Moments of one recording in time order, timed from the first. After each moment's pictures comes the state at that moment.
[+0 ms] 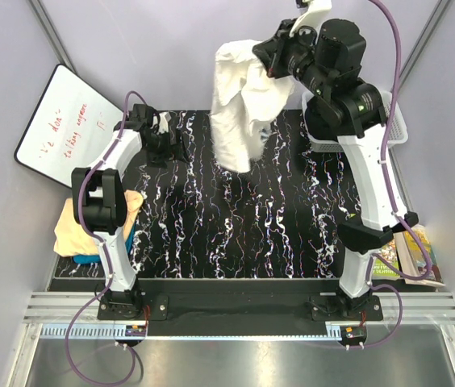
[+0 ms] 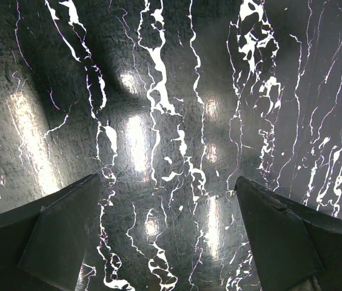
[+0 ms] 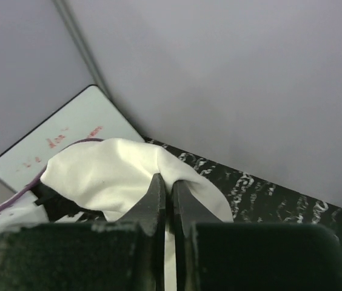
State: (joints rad) left arm -0.07 2.00 1.67 -0.75 0.38 -0.19; right arm 0.52 1.89 2.66 -0.72 -0.01 0.19
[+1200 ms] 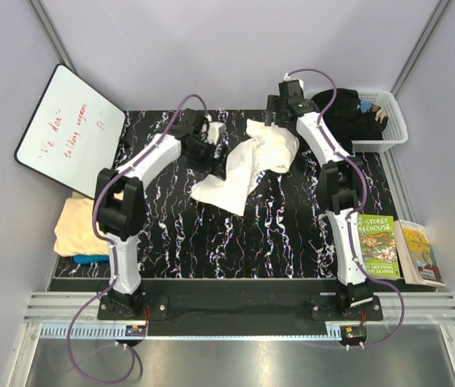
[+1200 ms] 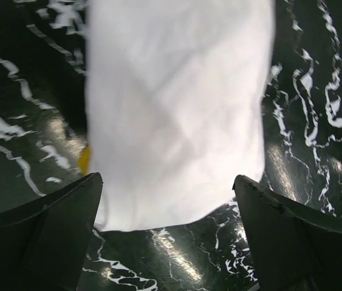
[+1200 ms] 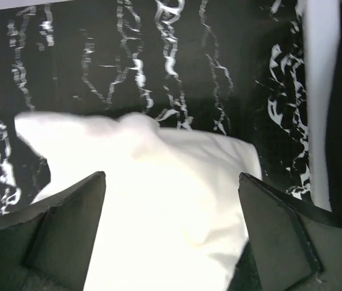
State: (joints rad) left arm -0.36 2.00 1.70 -0.79 0.36 -0.03; right arm 0.28 2.47 2.39 -0.65 0.20 0.29
